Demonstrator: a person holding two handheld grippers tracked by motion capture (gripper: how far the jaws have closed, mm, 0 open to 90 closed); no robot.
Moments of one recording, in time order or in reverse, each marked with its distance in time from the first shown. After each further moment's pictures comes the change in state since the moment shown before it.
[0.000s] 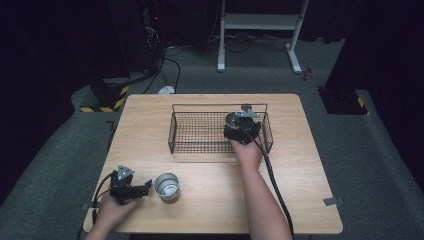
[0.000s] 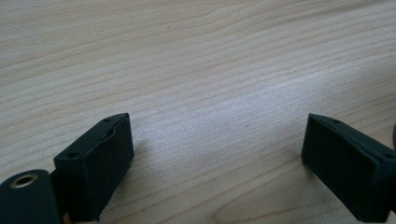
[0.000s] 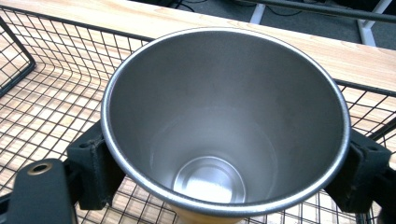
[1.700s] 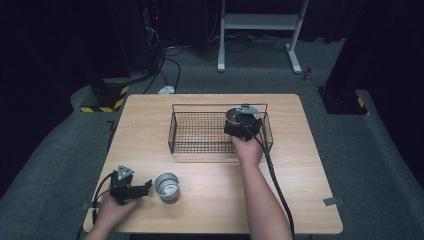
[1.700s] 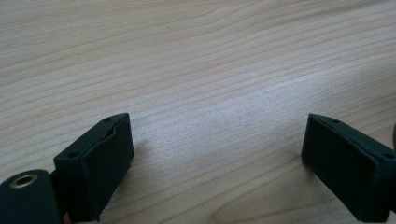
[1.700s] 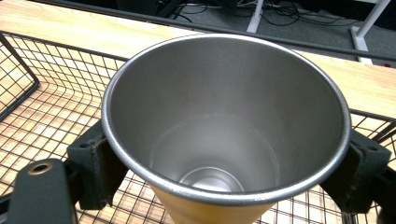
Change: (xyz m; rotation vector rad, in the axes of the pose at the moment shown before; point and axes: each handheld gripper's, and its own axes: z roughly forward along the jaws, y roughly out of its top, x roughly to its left) left arm 0.000 0.000 0.000 0.000 0.000 0.000; right arm -0.003 0.012 -0.006 -0.039 -0.008 0.004
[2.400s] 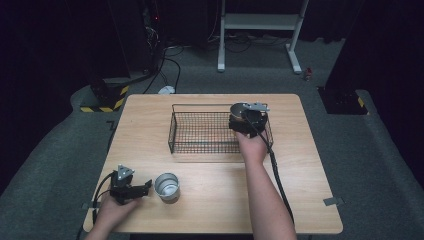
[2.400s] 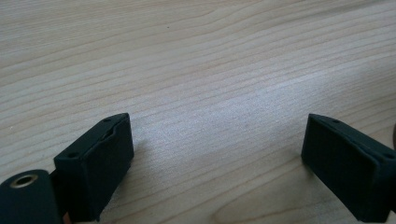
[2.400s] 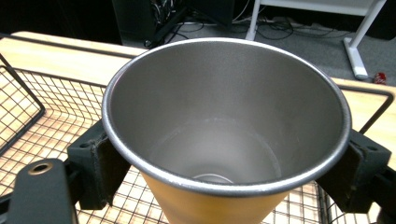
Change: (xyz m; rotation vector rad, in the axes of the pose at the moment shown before) left arm 0.000 0.000 0.000 -0.001 0.000 0.000; right arm -0.013 0.011 -0.015 -0.060 0.001 0.036
